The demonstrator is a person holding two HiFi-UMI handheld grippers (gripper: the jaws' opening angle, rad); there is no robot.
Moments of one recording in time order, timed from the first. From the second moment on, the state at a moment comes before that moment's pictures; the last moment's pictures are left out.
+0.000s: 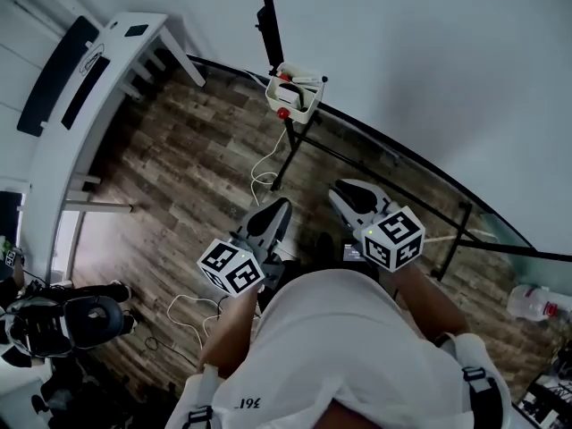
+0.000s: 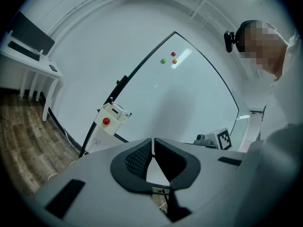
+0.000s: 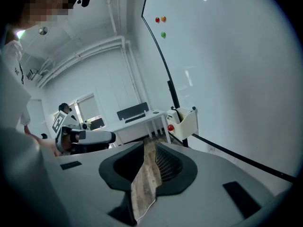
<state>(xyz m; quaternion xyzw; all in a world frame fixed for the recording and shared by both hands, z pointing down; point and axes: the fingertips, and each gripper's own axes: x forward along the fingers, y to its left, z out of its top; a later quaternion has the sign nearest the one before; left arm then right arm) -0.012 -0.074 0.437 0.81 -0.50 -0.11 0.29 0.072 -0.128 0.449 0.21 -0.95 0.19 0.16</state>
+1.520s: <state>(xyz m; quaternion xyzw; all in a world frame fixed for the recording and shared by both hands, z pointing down) -0.093 -0.096 0.440 0.84 -0.45 -0.08 0.30 0.017 -0.143 0.459 0.31 -0.92 0.20 0.17</state>
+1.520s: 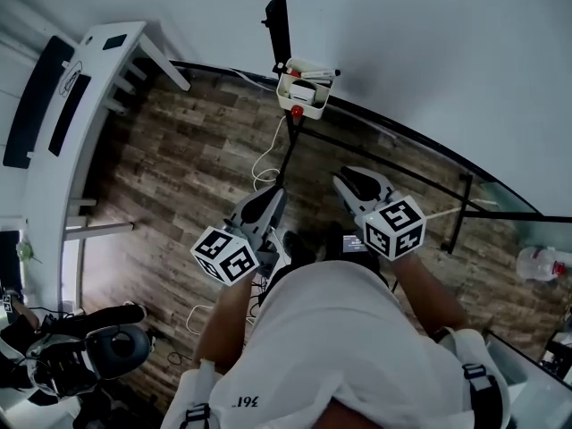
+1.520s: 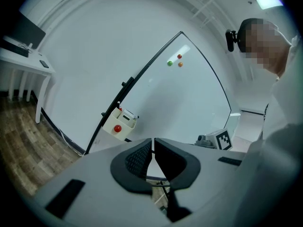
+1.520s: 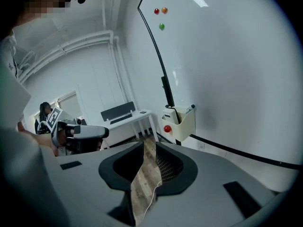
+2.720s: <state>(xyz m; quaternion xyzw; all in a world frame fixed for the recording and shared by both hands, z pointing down) -0.118 -0.197 0.408 0.86 -0.45 -0.05 0.22 -0.038 -0.258 0.416 0.34 -0.92 0.09 0.18</state>
